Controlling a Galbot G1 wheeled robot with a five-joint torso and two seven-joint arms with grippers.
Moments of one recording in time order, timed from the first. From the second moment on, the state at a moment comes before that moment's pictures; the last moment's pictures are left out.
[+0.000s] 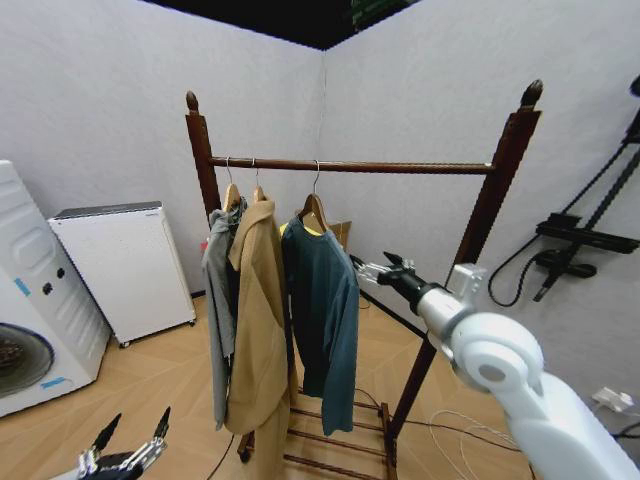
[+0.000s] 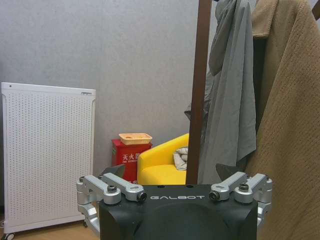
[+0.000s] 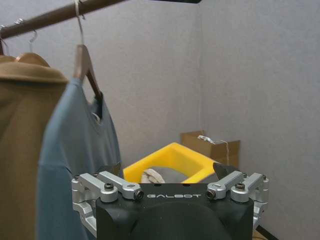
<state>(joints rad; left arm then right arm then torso) 1.94 -1.35 -0.90 -2.27 -0.51 -0.14 0.13 -1.00 0.87 0.56 2.36 1.00 -0.60 0.45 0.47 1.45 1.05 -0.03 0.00</state>
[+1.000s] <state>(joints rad) 1.94 -1.35 -0.90 -2.27 -0.51 -0.14 0.13 -1.35 1.01 0.75 2.50 0.79 -0.58 0.35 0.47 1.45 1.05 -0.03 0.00</state>
